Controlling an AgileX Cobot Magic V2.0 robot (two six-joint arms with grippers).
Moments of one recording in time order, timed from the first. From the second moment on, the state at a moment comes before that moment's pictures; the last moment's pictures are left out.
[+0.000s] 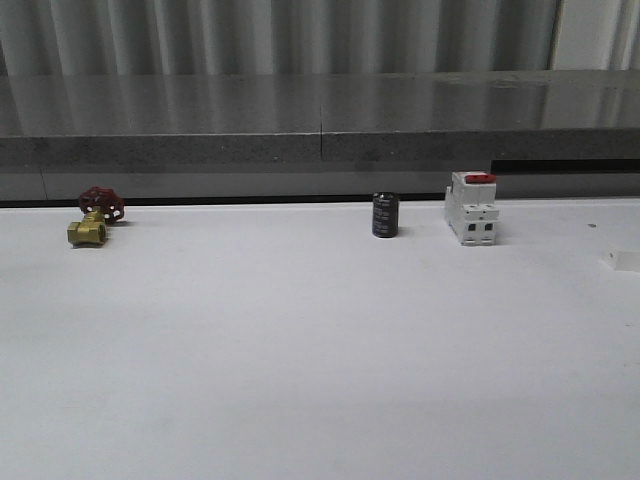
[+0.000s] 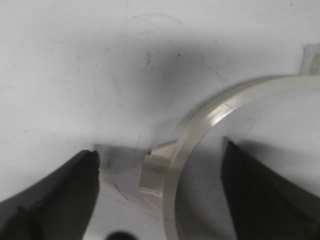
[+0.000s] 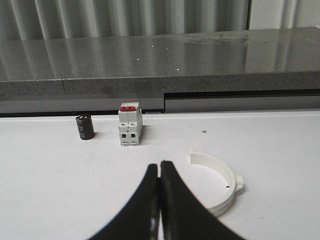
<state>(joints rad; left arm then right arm) 0.29 2.01 -1.31 -0.01 0.66 0.17 0.06 -0.01 0.03 0.05 0.07 0.02</state>
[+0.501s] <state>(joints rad) 0.28 1.97 -1.31 -0.03 0.67 0.17 0.06 -0.01 0.03 0.05 0.07 0.02</state>
